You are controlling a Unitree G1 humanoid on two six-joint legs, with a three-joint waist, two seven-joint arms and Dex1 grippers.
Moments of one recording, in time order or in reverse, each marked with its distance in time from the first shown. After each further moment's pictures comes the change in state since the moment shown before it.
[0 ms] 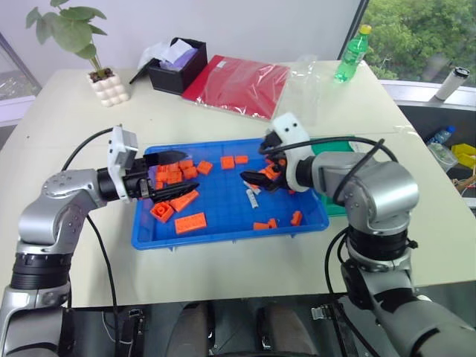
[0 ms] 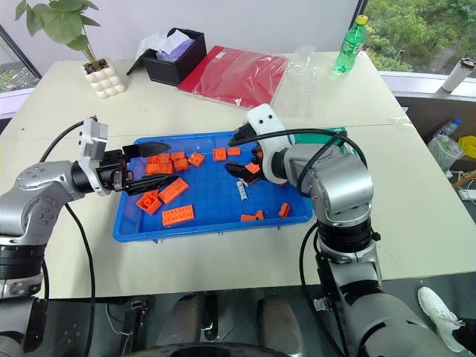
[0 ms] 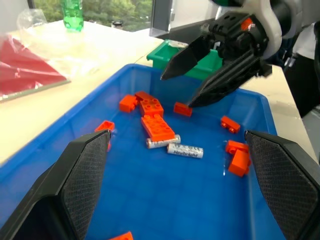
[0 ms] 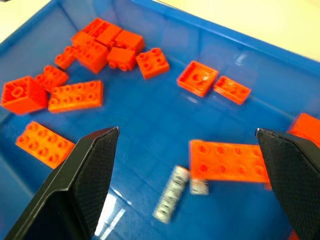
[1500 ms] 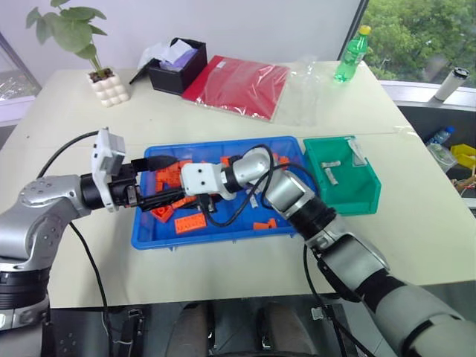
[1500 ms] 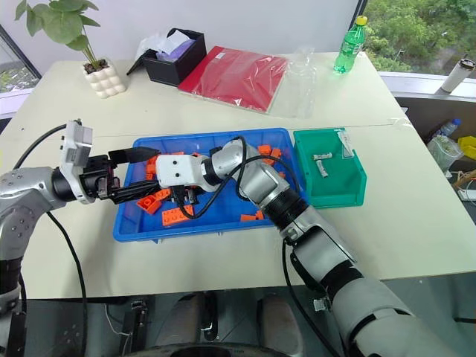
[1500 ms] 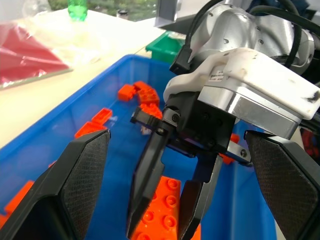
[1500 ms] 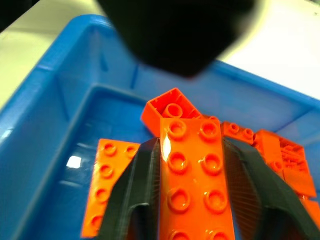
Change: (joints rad) left arm 0.132 0.085 0.087 -0.156 -0.074 0.111 0.069; right arm -0.176 0.125 0.483 0.908 -0.322 -1.576 0.538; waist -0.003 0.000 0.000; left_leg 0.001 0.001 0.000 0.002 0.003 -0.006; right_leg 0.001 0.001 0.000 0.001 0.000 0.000
